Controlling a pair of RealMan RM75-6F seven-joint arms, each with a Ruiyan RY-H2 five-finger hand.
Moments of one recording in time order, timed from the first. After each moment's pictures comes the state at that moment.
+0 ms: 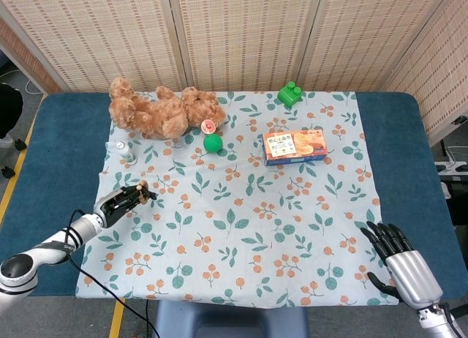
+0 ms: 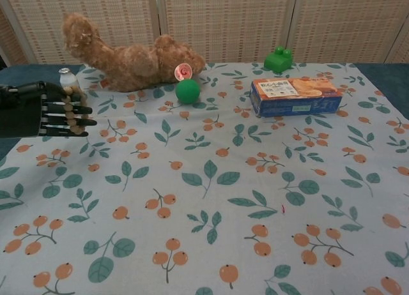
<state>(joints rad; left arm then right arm) -0.31 -1.45 -0.93 -1.31 0.56 -0.28 -0.33 0.05 -1.05 -0.11 -1.69 -1.76 1.47 -0.04</state>
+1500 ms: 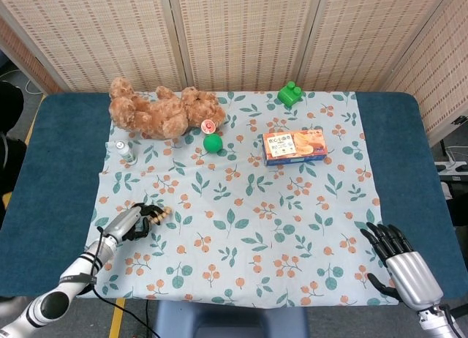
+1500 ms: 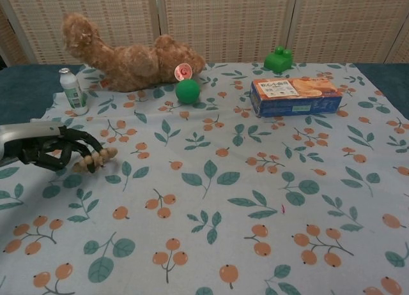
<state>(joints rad) -0.16 -1.58 -0.79 -1.51 1.27 0.15 0.17 0.04 -1.05 -0.11 -1.69 -1.77 1.47 -0.04</state>
